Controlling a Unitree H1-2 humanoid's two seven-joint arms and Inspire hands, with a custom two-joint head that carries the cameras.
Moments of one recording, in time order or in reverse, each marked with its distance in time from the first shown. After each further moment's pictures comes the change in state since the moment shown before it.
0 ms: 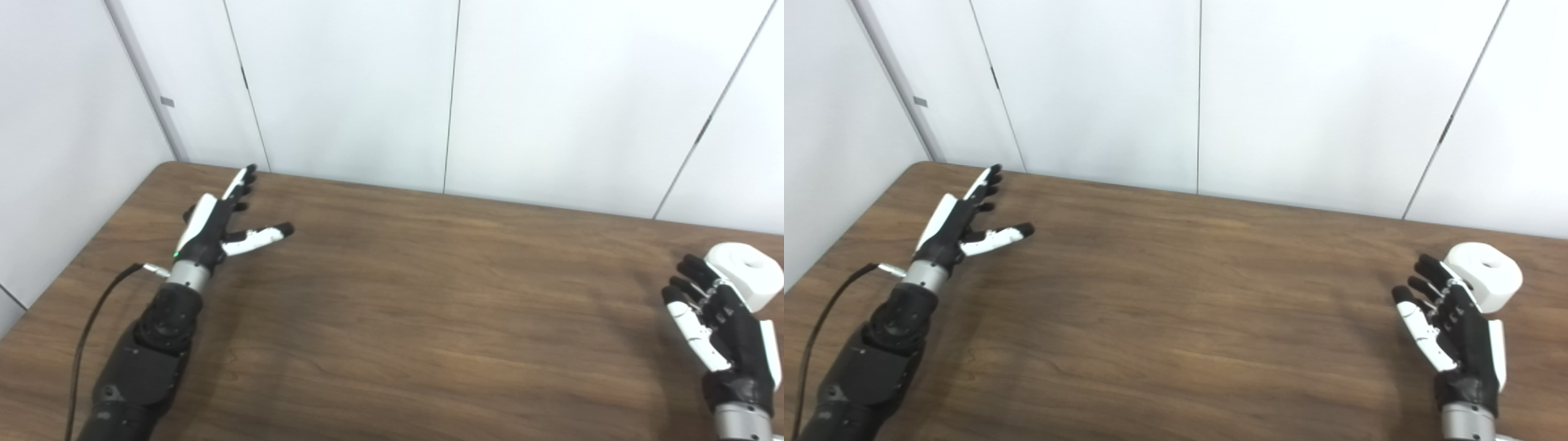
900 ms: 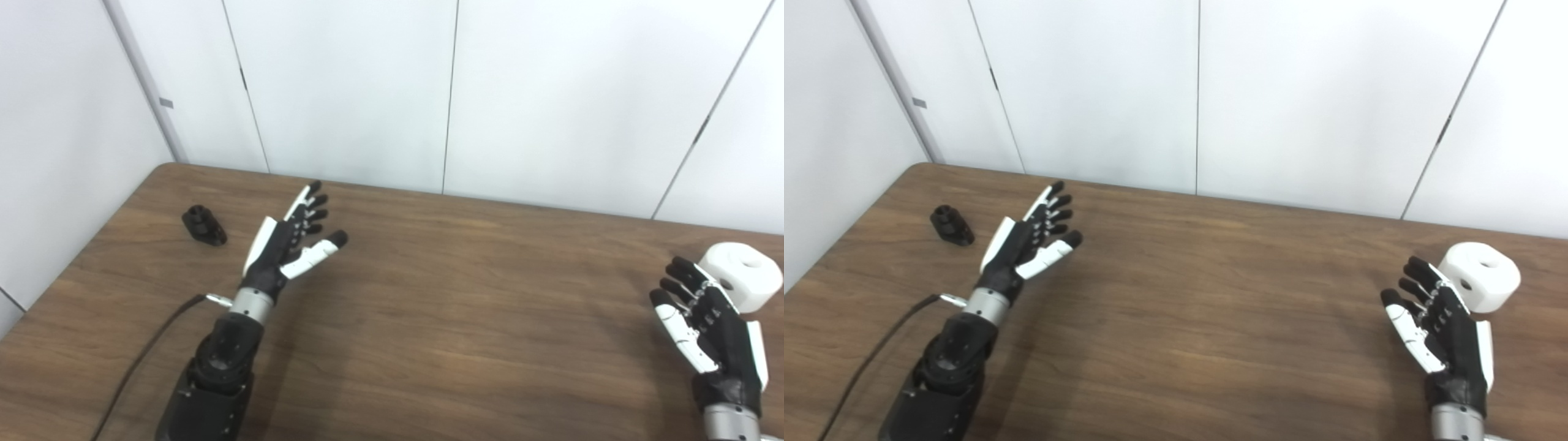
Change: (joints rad) left arm 0.094 -0.211 -0.014 -0.236 -0.128 0.133 -0.075; right arm 0.000 0.011 0.006 0.027 -0.022 -0.030 -0.005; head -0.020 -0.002
